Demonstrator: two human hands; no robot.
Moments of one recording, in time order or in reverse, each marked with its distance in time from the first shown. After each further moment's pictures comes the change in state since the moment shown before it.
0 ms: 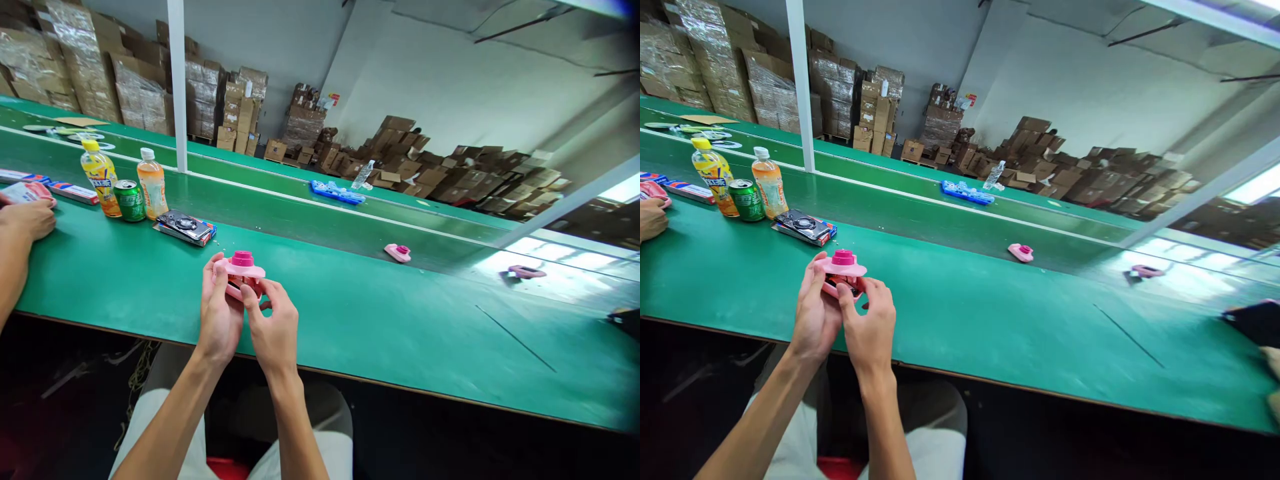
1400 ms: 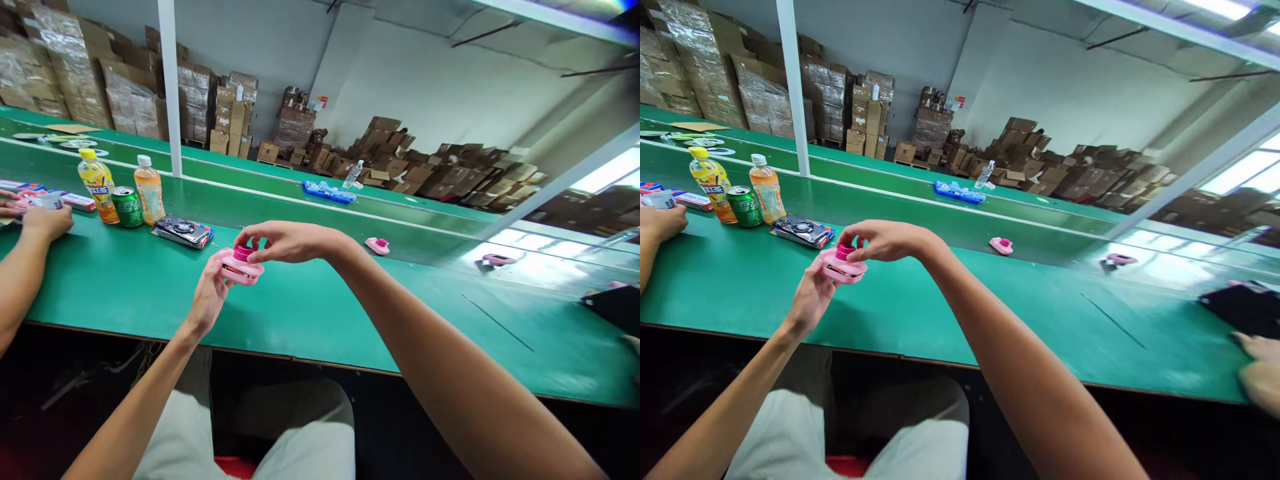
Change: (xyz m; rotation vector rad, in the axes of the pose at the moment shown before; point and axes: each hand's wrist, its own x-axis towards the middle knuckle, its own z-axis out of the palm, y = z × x) left_hand 0.042 0.011 -0.034 0.138 -0.321 -0.020; right_hand 0.159 -0.071 -0.052 -0.416 -1.188 -0.388
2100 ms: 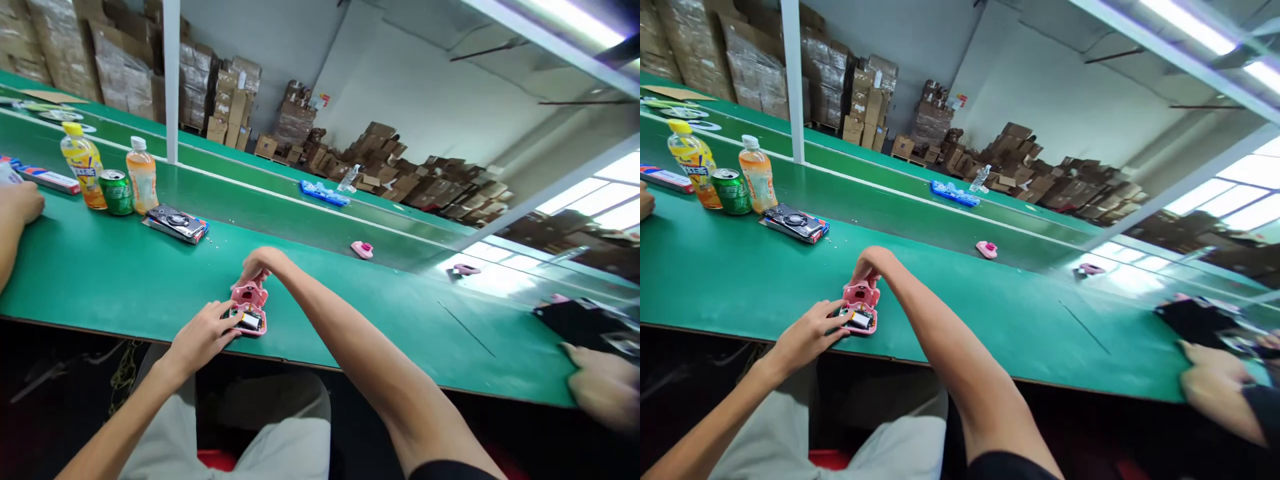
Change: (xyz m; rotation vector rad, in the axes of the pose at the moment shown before) left_hand -0.054 -0.031 -0.054 1.569 -0.588 0.308; right_hand 0.080 0.060 0.066 -0.071 -0.254 0.921
